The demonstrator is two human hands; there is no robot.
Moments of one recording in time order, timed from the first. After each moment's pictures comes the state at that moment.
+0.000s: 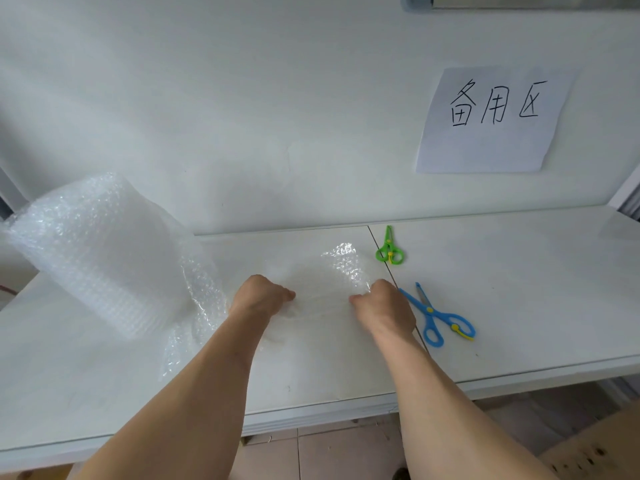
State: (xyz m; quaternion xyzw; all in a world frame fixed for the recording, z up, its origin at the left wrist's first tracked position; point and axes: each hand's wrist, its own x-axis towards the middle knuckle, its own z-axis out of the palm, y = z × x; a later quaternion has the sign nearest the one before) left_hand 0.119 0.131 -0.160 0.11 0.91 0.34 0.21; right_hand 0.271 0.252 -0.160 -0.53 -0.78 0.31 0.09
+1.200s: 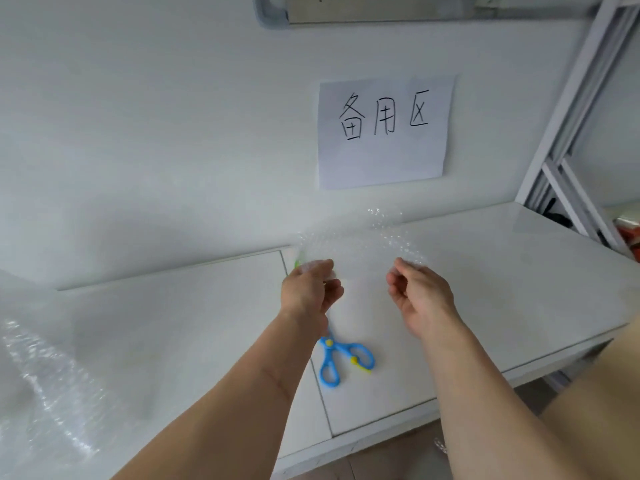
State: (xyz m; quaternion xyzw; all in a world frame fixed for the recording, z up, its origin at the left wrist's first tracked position) left_hand 0.274 0.333 -0.127 0.04 0.56 0.74 0.37; right_hand 0.393 0.431 -0.136 -0.44 -0.35 0.72 0.41
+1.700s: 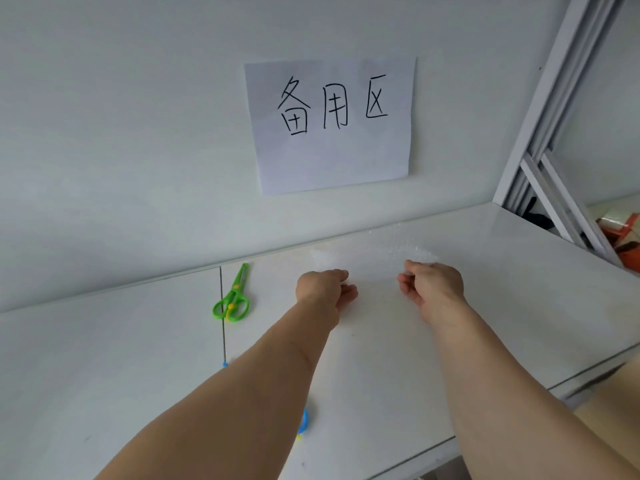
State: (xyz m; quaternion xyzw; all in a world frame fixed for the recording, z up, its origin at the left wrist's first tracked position) left_hand 0.302 0.480 -0.161 0.01 0.62 0.66 0.42; right_hand 0.426 0.582 -0.171 -0.53 -0.38 0.62 0.43
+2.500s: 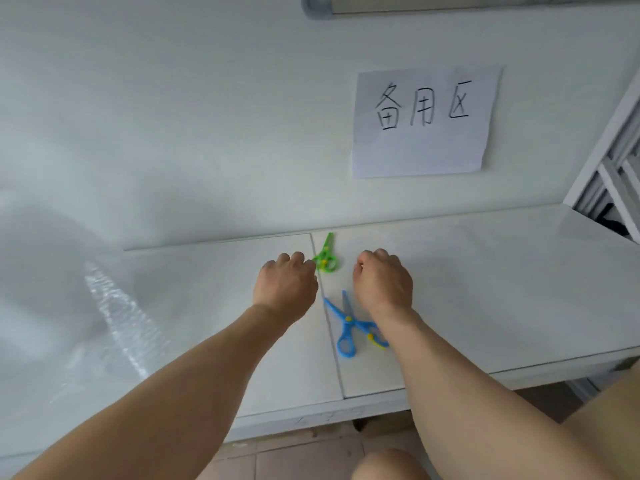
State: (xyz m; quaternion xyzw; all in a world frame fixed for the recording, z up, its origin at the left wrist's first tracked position) left_hand 0.230 0.264 -0.149 0.47 0.86 -0.01 -0.19; right_hand 0.340 0.385 -0.152 -0.38 -0.90 0.07 0.20
